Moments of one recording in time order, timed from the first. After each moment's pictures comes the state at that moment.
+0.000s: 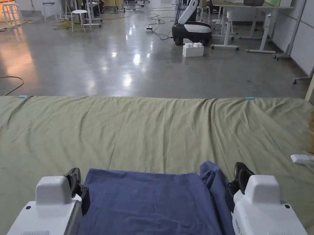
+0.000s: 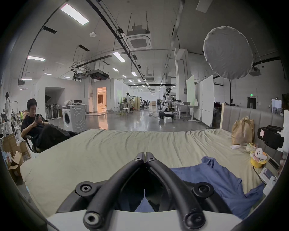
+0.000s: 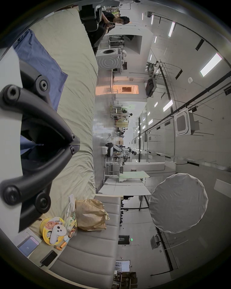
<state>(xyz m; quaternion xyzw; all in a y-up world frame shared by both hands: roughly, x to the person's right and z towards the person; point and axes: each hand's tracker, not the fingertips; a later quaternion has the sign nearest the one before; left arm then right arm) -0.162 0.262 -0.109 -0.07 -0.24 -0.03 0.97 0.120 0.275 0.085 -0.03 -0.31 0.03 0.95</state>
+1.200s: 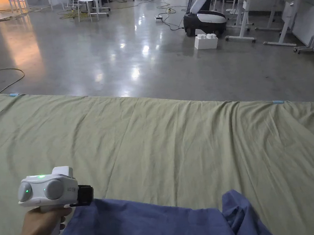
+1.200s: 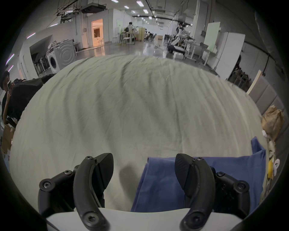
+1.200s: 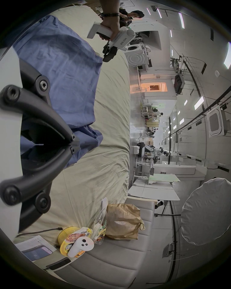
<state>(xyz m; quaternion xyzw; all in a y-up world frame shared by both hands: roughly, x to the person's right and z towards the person) -0.044 0.119 -0.446 -0.45 -0.20 -0.08 0.87 0.199 0.178 0.051 -0.20 -0.30 -0.02 0.93</state>
